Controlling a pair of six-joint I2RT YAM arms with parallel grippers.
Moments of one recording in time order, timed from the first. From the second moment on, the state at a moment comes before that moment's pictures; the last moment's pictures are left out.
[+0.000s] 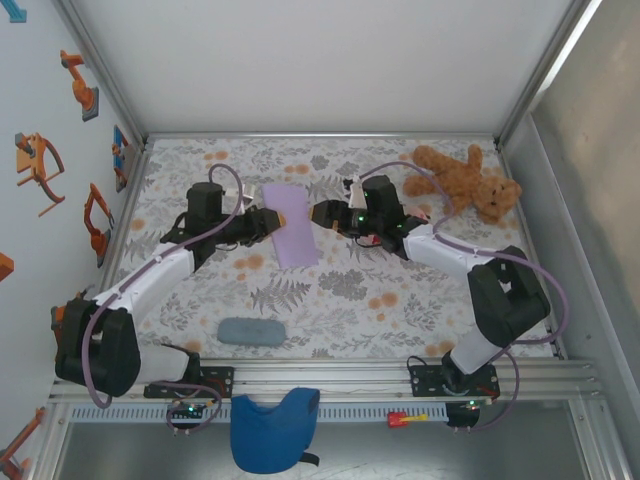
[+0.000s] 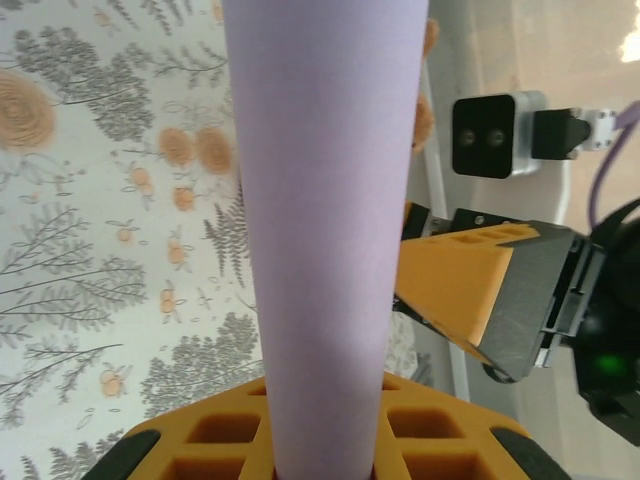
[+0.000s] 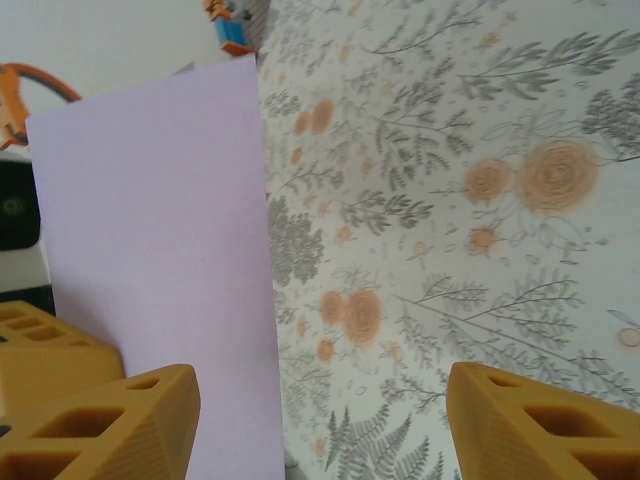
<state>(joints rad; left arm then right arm) -0.35 1.31 0.82 -0.10 0.77 -0.78 0.58 1.61 0.99 0.13 -0.58 0.82</state>
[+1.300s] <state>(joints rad) -0.31 1.35 0.83 -0.21 0.77 -0.75 0.58 1.54 1.01 0.05 -0.71 0.77</state>
